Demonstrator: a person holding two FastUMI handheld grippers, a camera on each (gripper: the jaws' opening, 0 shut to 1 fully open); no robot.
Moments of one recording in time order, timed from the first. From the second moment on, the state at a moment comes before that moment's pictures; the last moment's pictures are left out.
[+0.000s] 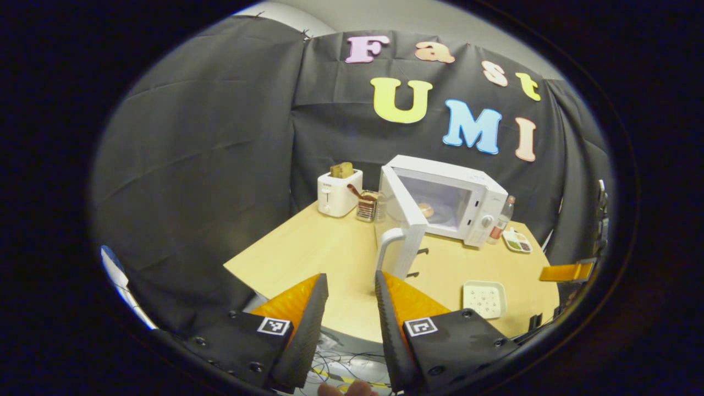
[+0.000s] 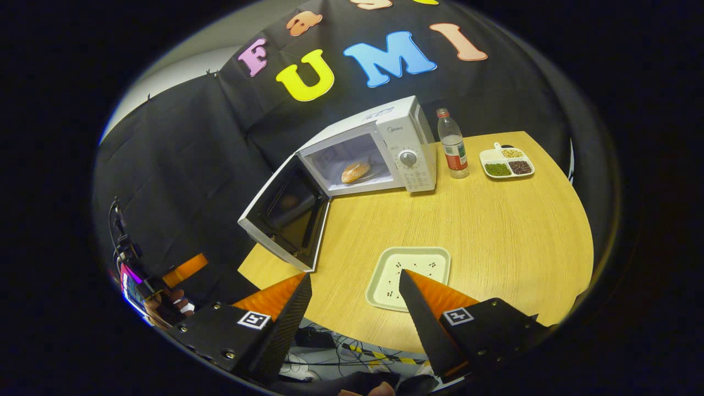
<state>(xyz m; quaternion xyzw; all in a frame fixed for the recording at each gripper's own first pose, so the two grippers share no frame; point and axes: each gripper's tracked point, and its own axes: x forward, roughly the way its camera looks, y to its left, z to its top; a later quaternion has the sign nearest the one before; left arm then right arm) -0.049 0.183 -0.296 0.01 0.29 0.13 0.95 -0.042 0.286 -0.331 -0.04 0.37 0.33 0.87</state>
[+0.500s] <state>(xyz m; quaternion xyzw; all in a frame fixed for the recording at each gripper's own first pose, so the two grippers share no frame) 0.066 0.204 -0.372 0.01 0.34 0.08 0.94 -0.027 0.242 -0.342 -0.03 0.39 0.22 0.89</state>
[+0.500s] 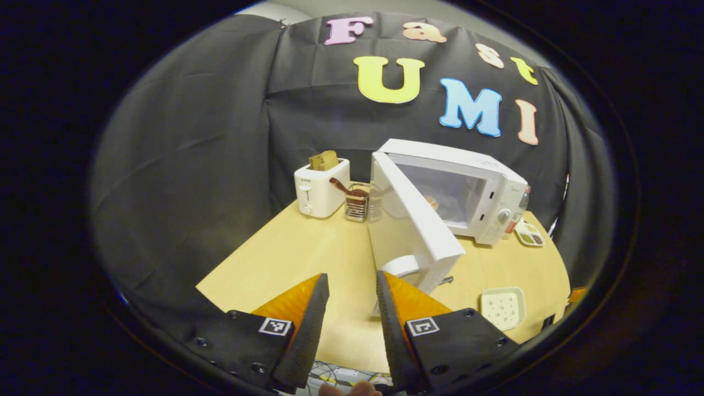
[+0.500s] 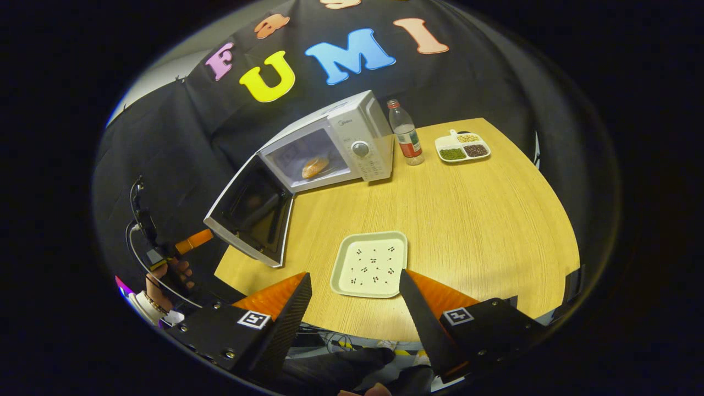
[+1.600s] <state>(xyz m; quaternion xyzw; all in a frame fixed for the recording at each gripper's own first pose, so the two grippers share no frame) 0.280 0.033 -0.443 0.10 0.29 -0.16 0.94 -0.015 0.227 -0.358 0.03 0.44 0.03 0.90</state>
